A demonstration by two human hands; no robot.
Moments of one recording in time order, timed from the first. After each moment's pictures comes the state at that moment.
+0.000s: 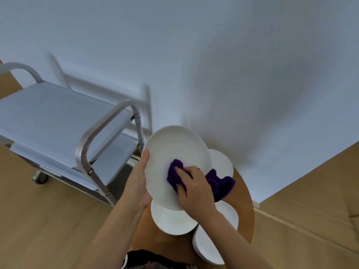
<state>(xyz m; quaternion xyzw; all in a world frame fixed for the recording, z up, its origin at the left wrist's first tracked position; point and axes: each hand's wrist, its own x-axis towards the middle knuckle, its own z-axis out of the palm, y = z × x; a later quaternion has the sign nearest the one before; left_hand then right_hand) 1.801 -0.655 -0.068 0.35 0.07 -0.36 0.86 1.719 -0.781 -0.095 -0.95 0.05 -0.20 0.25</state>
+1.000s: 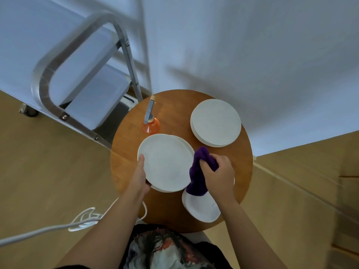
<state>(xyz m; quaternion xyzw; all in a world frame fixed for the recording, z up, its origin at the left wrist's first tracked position) 1.776 -0.686 -0.261 0.50 0.36 -0.34 0.71 1.695 -0.857 -0.187 -0.82 0.37 -0.03 0.44</state>
